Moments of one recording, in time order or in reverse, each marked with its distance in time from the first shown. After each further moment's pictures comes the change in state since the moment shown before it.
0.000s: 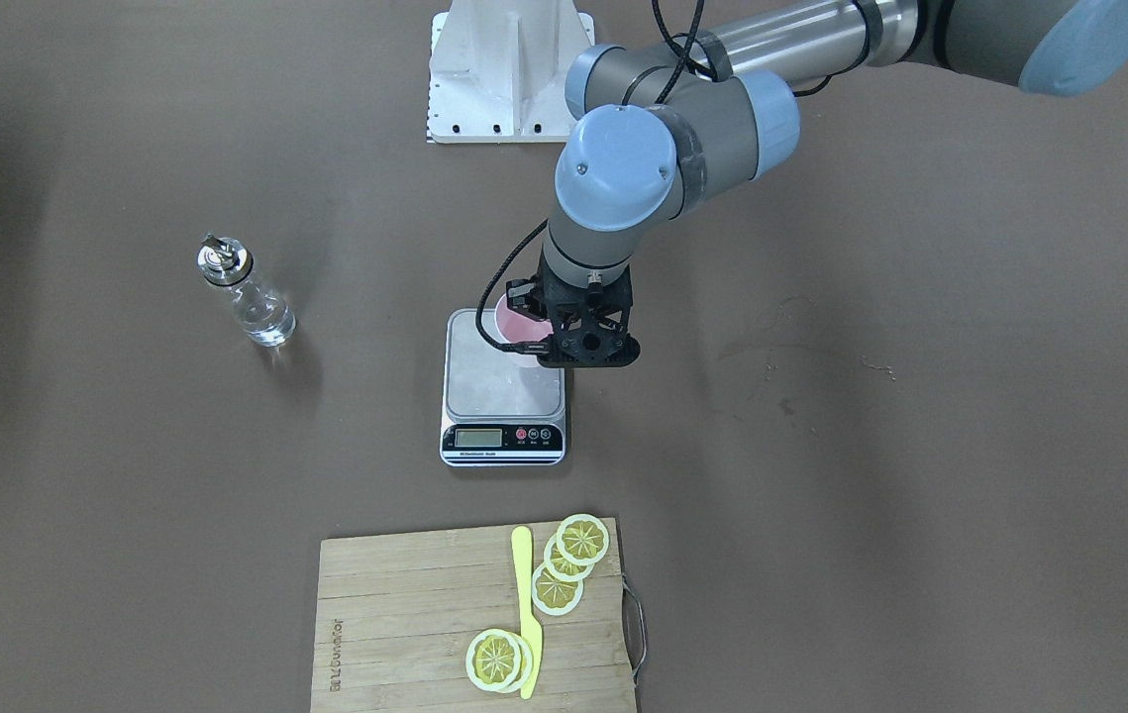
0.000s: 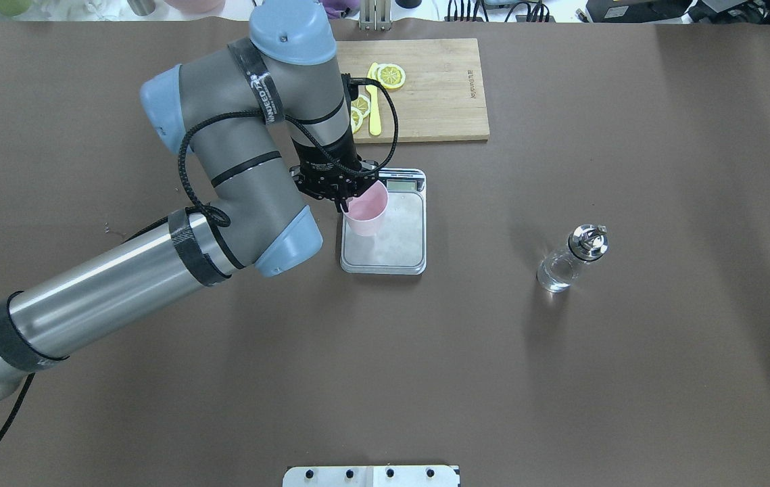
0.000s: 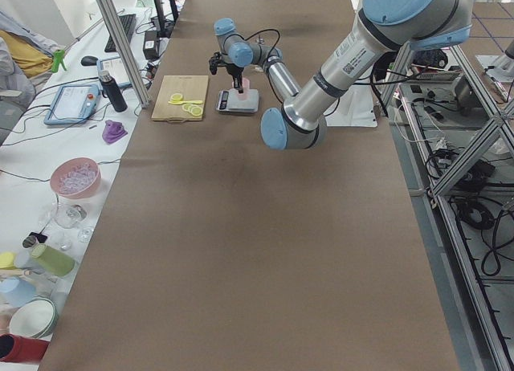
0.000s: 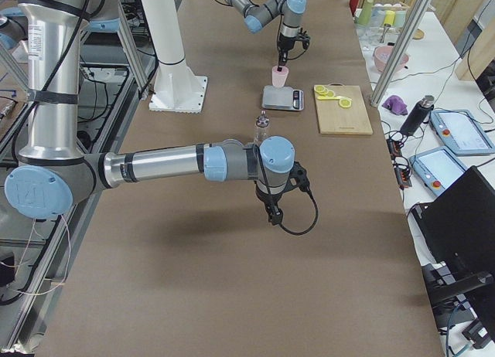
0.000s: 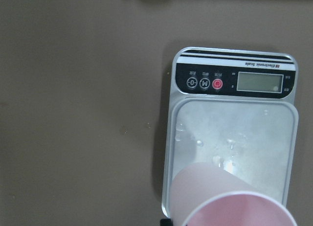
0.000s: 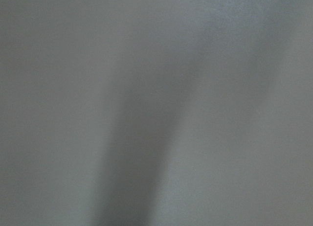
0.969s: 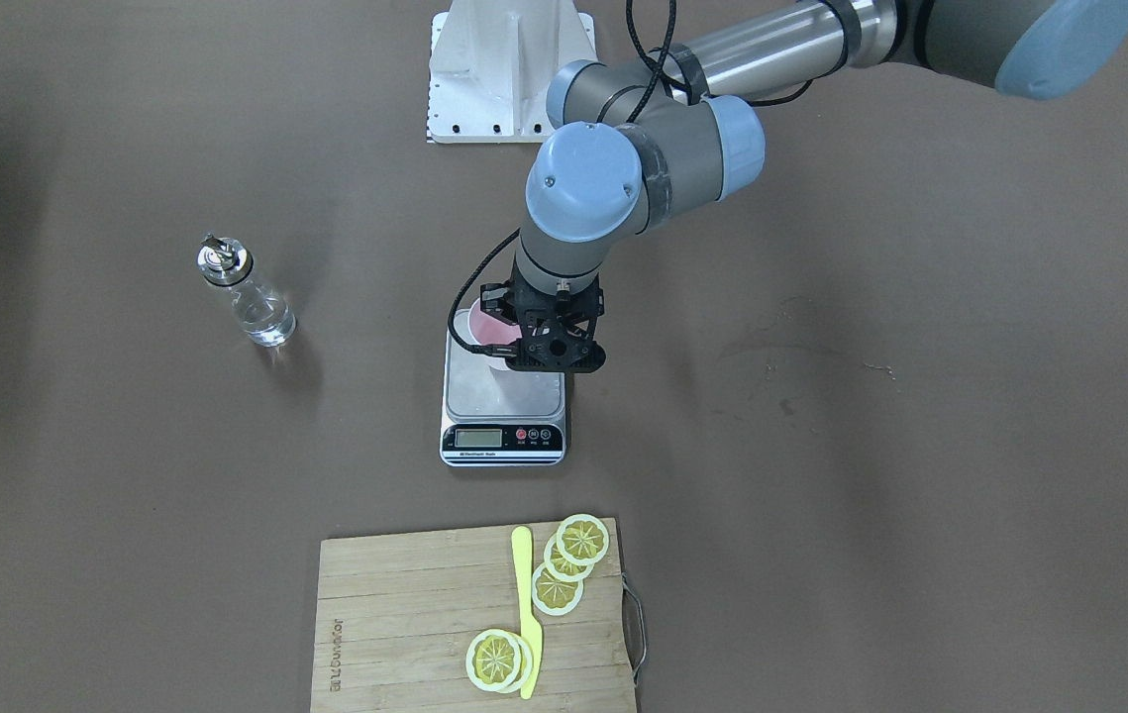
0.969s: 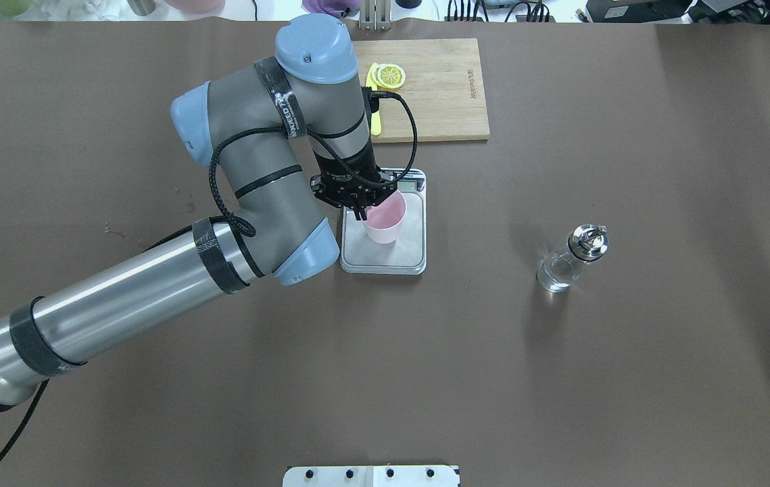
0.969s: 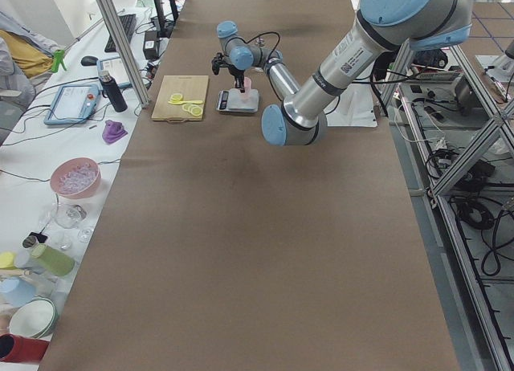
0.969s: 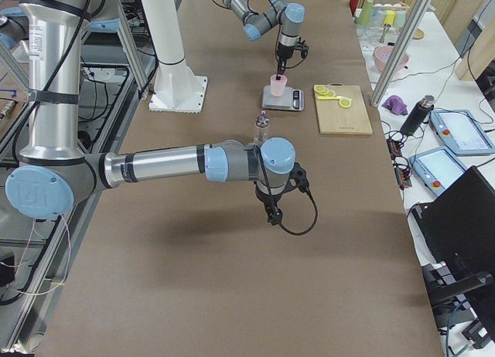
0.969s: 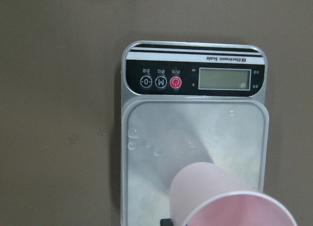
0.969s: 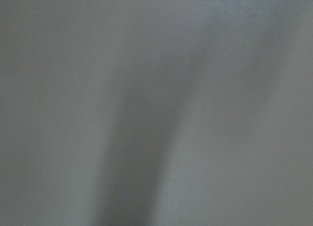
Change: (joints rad) left arm 0.025 -0.018 0.052 -0.082 0.007 0.000; right arm -0.010 0.000 -0.007 0.000 0.001 0.000
